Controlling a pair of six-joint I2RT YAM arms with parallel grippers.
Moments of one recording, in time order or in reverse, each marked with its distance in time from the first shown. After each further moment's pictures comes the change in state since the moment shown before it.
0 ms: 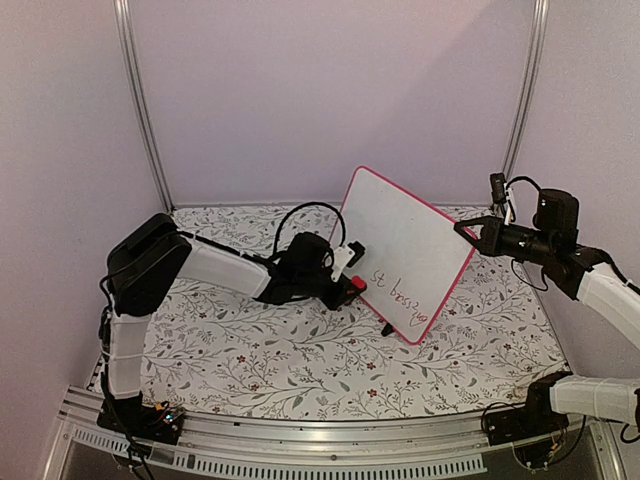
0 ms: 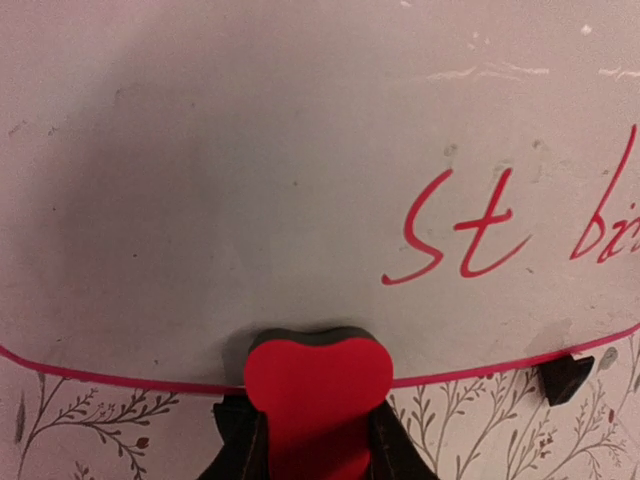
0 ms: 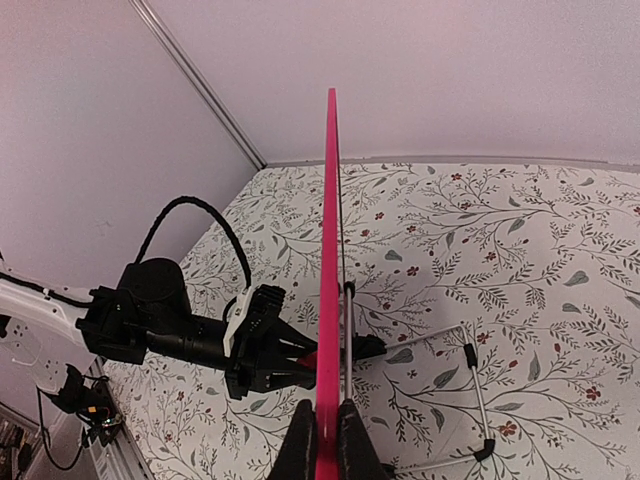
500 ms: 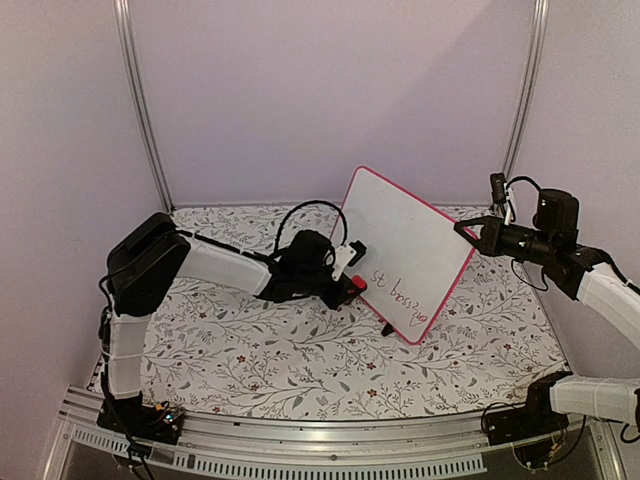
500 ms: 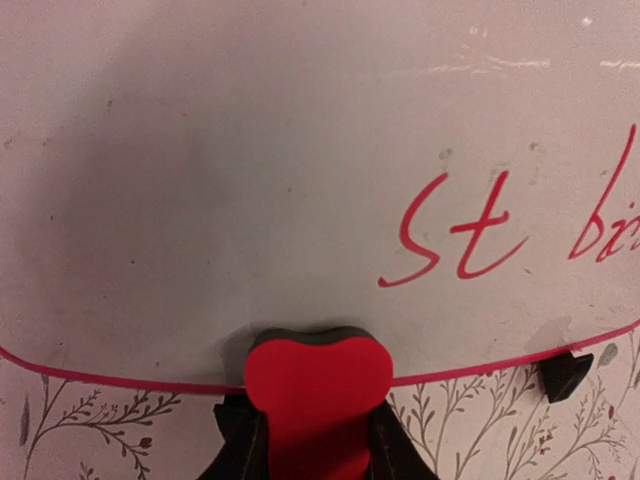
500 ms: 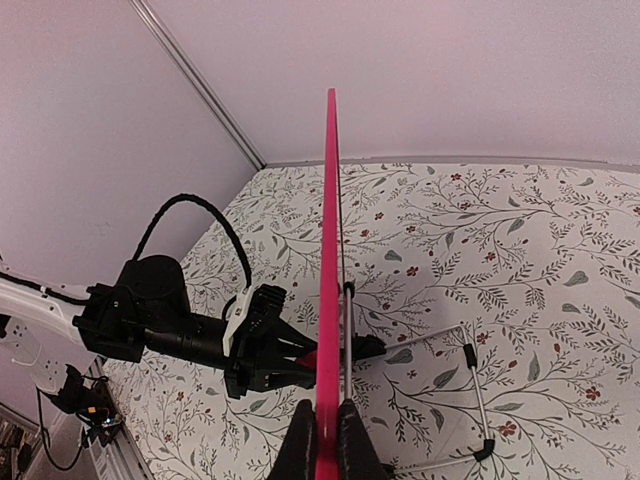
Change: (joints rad) left arm 0.000 -0.002 0.027 -0.051 0.000 0.017; right arm 0.000 0.000 0.000 0.000 0.002 0.000
